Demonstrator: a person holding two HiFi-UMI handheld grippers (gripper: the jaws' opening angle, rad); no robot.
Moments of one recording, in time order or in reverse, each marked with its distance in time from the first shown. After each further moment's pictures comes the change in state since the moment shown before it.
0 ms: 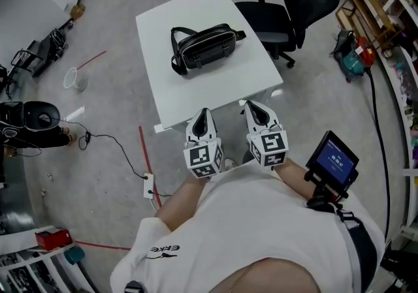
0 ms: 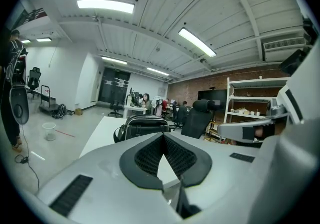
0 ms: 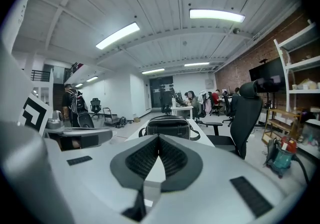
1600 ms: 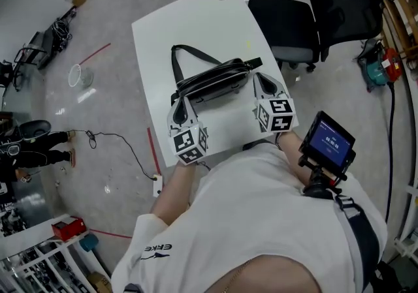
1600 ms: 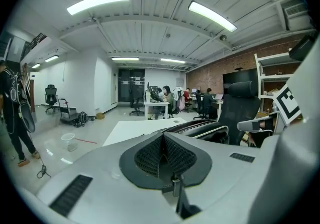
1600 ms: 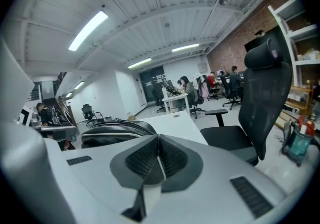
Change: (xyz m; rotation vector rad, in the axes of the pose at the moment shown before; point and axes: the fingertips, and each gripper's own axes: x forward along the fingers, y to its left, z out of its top) left arm 0.245 0.134 0.040 0.084 0.097 0.270; right arm 0.289 -0.180 0.015 0.179 0.100 0.002
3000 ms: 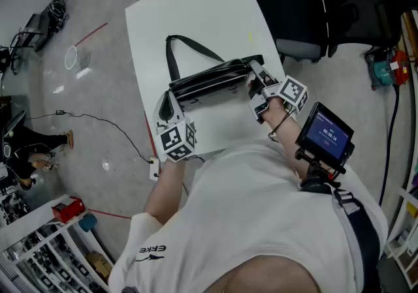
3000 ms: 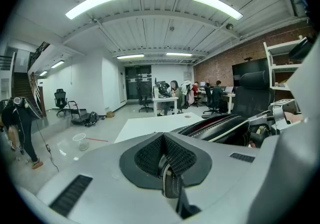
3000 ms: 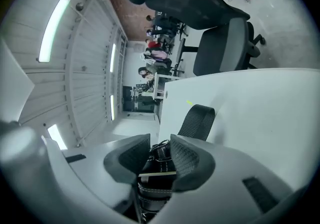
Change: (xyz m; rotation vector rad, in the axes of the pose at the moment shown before) left arm 0.037 0.023 0.000 0.028 0.062 0.119; right arm 0.073 -0.046 -0.027 1.218 0.054 0.267
